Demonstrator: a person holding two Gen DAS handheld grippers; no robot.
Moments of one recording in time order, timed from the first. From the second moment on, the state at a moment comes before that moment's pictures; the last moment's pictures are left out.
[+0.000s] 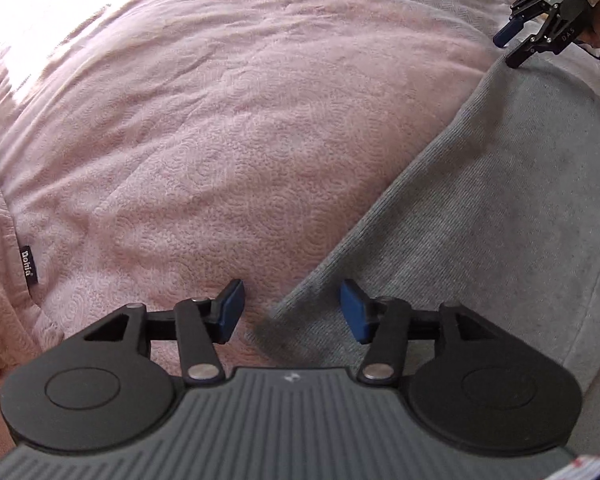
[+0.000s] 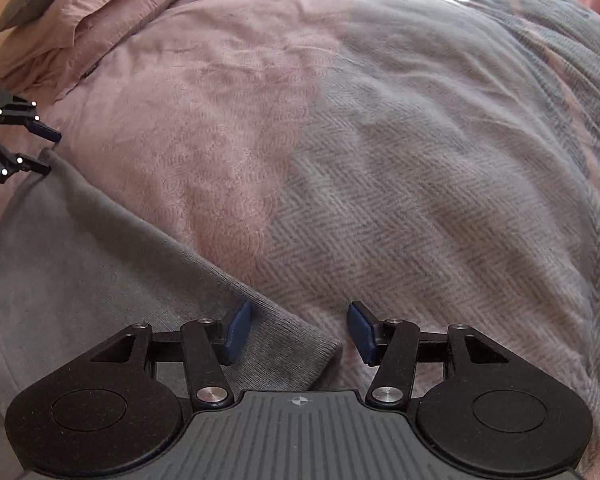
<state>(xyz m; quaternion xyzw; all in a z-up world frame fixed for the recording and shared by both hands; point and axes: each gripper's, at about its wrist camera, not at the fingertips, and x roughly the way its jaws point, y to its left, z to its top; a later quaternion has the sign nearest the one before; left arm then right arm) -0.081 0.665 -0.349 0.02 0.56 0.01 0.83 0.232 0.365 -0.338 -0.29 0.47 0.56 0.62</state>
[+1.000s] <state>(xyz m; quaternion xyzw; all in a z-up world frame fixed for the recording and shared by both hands) -0.304 0.485 -0.195 0.00 0.42 0.18 0.89 0.011 0.172 -0.158 -0.28 0.22 0.58 0.74</state>
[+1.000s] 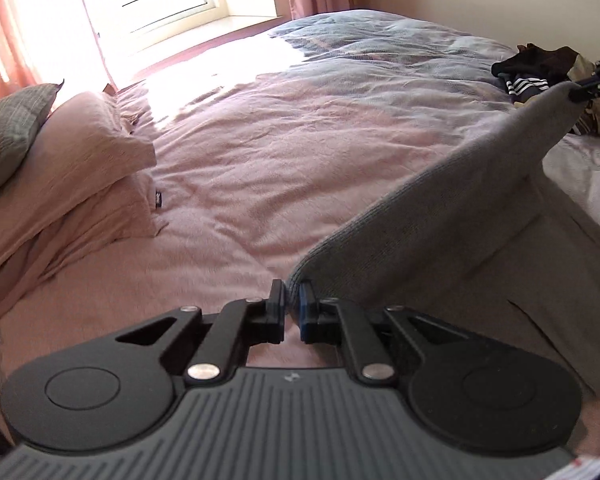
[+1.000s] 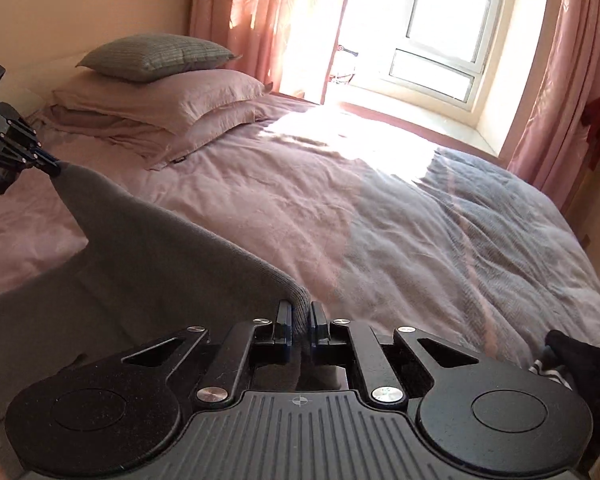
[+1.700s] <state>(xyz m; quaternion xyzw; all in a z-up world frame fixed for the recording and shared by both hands) -0.456 0.335 -0.283 -0.35 0.34 0.28 0.82 -0.067 -0.021 -0.279 0.08 0.56 0.42 0.71</state>
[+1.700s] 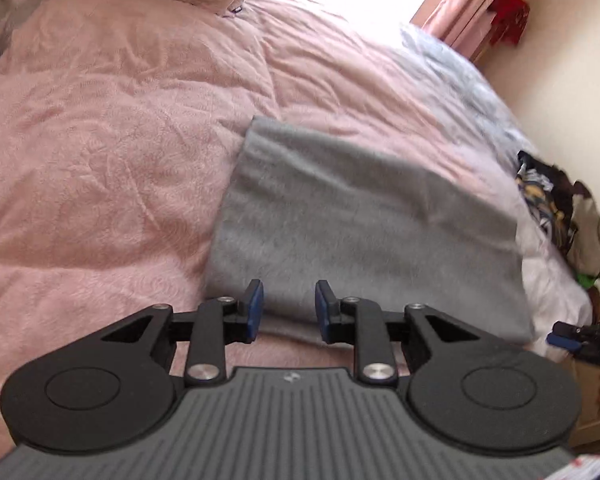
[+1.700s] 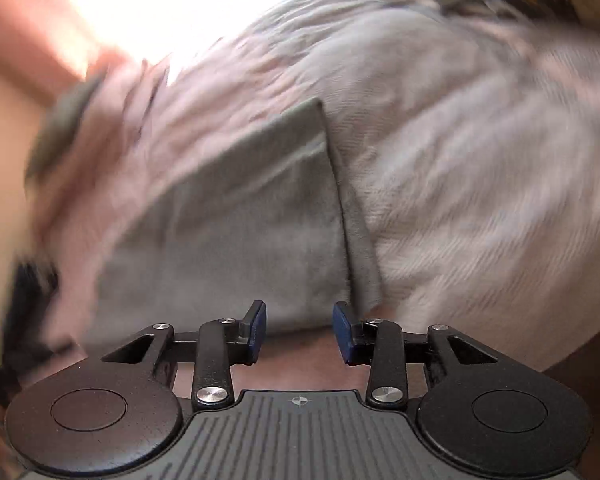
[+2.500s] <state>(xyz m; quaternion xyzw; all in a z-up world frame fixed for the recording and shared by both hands) -0.470 0.324 -0.329 -0.25 0.26 0.21 0.91 -0.135 -0.015 -0.302 0.18 0.37 0.41 0.81</state>
